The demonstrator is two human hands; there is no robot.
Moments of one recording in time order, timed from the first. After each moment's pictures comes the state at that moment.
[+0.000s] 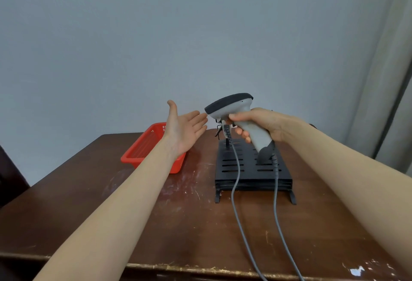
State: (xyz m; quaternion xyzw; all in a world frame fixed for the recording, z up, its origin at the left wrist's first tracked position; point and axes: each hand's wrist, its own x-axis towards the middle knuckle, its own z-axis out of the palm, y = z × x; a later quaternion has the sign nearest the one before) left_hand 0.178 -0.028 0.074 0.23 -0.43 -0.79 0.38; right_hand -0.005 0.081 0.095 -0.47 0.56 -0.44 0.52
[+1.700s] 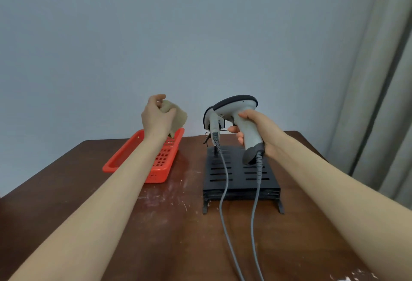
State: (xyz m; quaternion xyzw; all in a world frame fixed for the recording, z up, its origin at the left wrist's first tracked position) left_hand 0.180 -0.052 0.095 0.45 -0.66 -0.24 0.55; right_hand -0.006 0.090 0.086 -0.31 0.48 -0.65 0.51
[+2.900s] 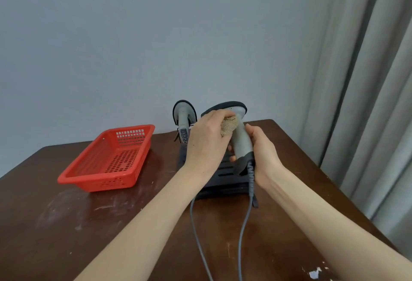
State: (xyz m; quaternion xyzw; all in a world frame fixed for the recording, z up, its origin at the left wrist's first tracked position) left_hand 0.070 0.069 0.054 0.19 -0.83 -0.12 0.51; right_hand -0.019 0.138 0.035 -0.18 0.42 -0.76 0.46
